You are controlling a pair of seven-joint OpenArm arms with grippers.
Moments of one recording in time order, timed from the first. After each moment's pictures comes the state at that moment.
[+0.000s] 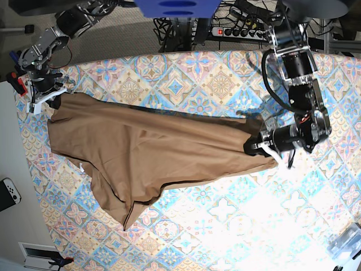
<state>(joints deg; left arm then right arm) -12.0 -14.3 -16.7 81.7 -50.7 -15.1 77.8 -3.0 5.9 56.1 76.8 4.7 44.6 -35.5</state>
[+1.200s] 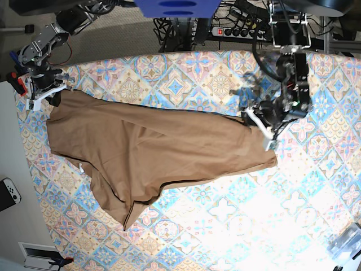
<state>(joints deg) 1.4 -14.1 -6.7 93.9 -24.8 -15.3 66.2 -4.8 6.0 56.1 77.0 5.6 44.6 -34.8</state>
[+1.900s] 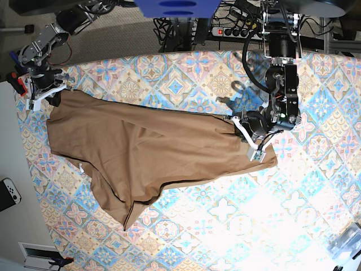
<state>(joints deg) -3.2 -11.8 -2.6 90.7 -25.0 -15.3 66.2 -4.7 6.0 56.1 77.0 5.6 44.6 -34.8</state>
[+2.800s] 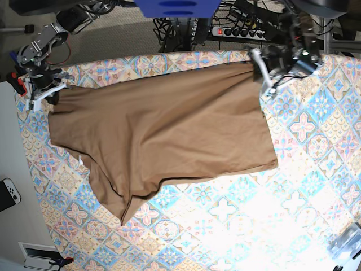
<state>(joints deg) 24.6 -14.4 -17.6 115.9 -29.4 -31.8 83.3 -5.3 5.7 56.1 81.4 3.9 44.8 -36.6</state>
